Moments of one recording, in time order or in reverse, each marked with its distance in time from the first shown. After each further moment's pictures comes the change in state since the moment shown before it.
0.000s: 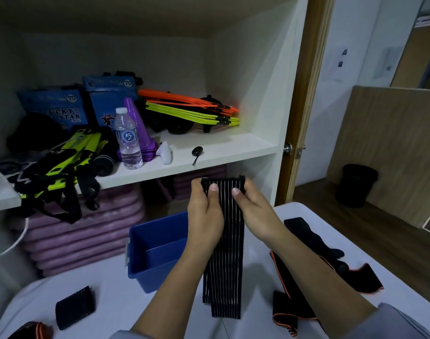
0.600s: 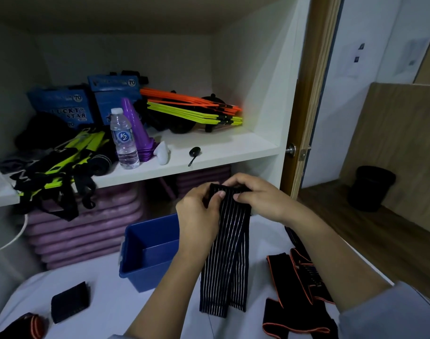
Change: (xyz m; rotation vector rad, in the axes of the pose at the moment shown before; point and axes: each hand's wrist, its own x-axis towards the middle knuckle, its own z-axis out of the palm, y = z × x) left_hand 0.009 0.001 0.031 0.386 0.123 0.050; right_hand 0.036 -0.007 -0.070 -0.223 -0.349 0.065
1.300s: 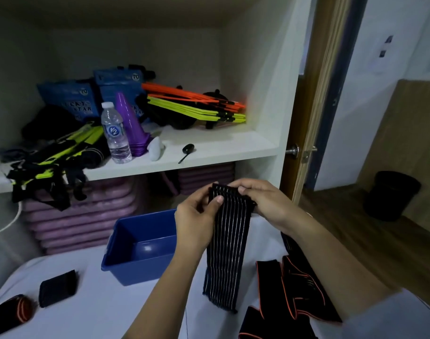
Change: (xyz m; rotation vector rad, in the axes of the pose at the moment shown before) left_hand -0.011 0.004 0.067 -0.302 -0.018 -0.213; right_hand -0.007 0.052 -0.054 0.302 -0.022 0.039
